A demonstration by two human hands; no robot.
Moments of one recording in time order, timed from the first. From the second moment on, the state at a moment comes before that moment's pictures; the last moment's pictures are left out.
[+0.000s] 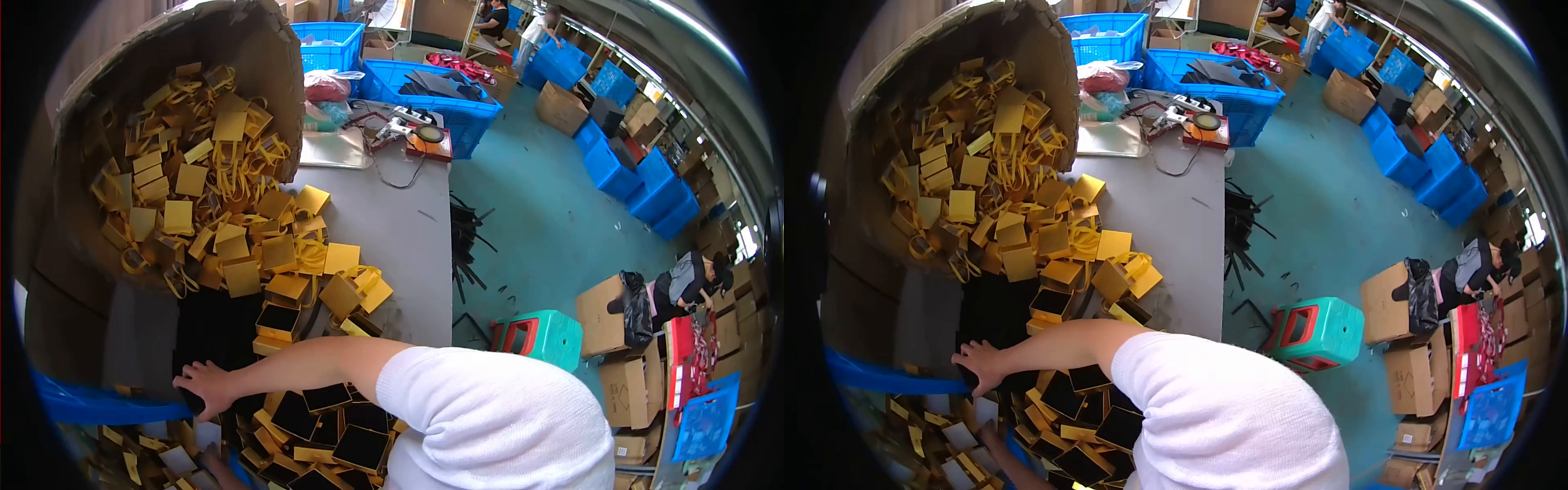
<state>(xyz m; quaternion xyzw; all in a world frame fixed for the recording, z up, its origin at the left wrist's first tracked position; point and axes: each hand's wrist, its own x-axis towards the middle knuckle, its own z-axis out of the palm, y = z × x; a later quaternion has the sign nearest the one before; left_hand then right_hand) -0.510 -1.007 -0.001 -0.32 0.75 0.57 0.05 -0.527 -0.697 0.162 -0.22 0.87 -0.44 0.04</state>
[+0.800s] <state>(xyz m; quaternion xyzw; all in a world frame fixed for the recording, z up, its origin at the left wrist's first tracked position) -0.340 -0.801 0.214 -0.11 0.76 0.62 -0.18 -0.399 -0.686 0.218 -0.22 0.74 -0.58 -0.25</state>
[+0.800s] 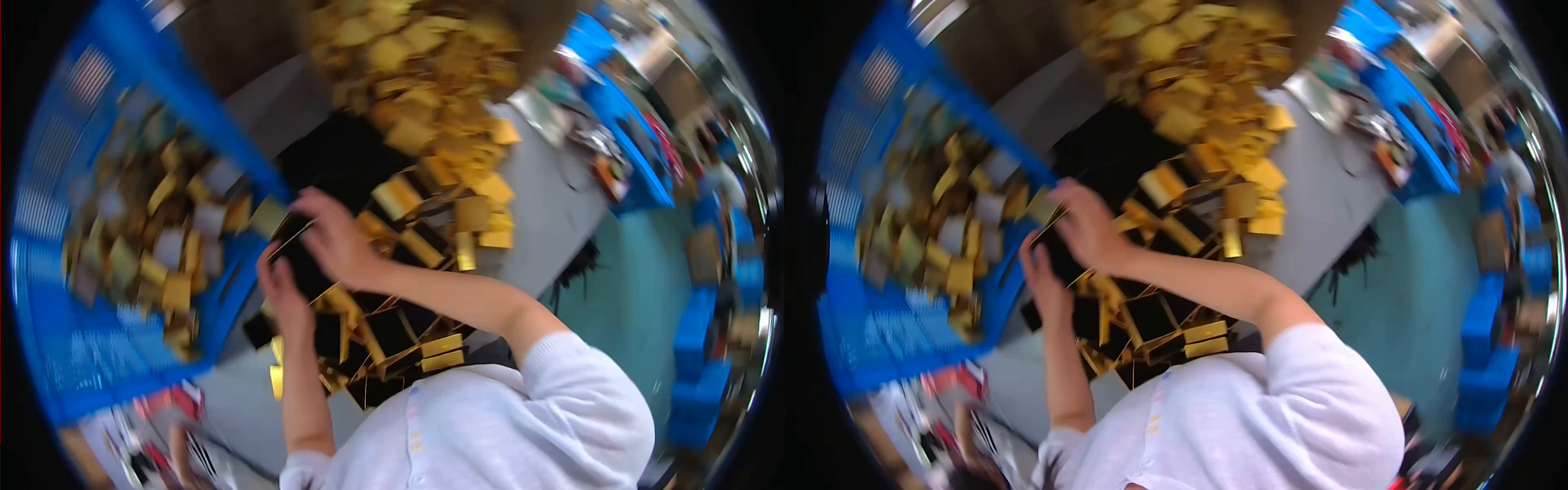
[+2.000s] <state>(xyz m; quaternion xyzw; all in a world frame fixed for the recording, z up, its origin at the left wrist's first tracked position) -0.300 -0.997 0.114 -0.29 0.83 0.37 -0.29 -0.492 -0.613 0.158 -0.10 0.80 -0.59 0.02</state>
